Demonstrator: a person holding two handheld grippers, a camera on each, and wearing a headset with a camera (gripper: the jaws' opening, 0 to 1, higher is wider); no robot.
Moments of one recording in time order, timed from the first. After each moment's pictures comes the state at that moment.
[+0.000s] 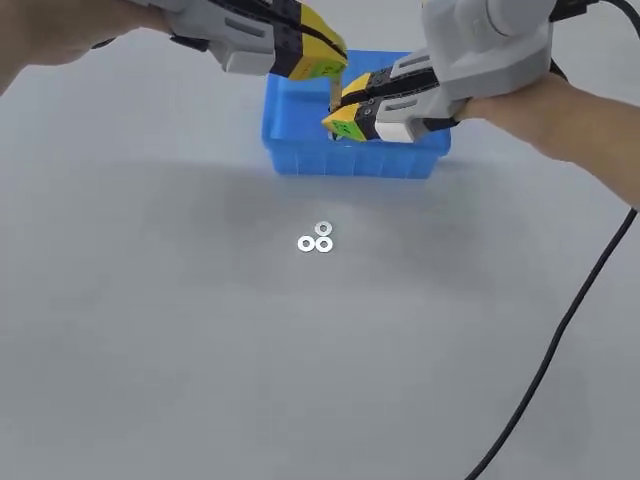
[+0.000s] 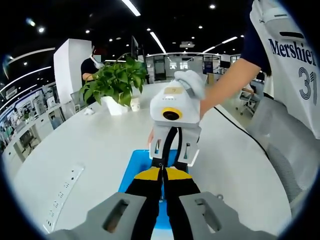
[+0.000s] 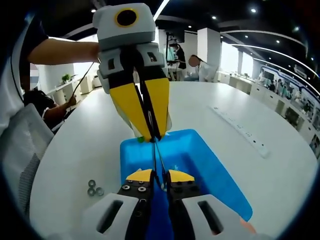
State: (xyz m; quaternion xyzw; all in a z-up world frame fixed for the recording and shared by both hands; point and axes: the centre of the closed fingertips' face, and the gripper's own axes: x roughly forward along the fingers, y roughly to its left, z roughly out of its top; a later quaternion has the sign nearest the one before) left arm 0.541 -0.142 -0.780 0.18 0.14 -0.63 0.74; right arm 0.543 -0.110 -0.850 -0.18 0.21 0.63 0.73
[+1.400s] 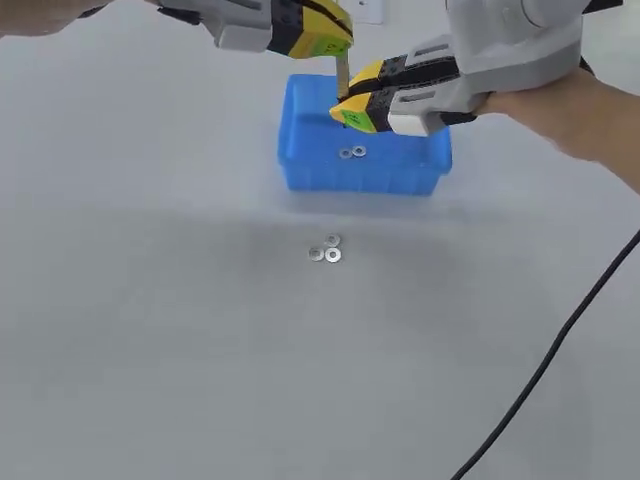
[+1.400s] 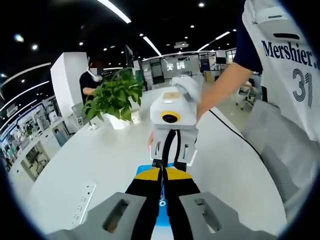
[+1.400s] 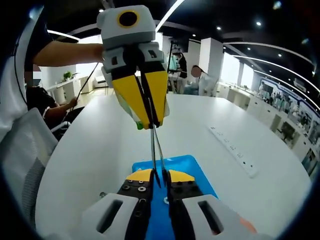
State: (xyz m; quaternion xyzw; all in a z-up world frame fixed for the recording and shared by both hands) left arm 0.515 -0.135 -0.712 0.22 0.10 -0.63 0.74; right arm 0.526 -0.105 -0.789 -0.20 0.15 0.64 0.73
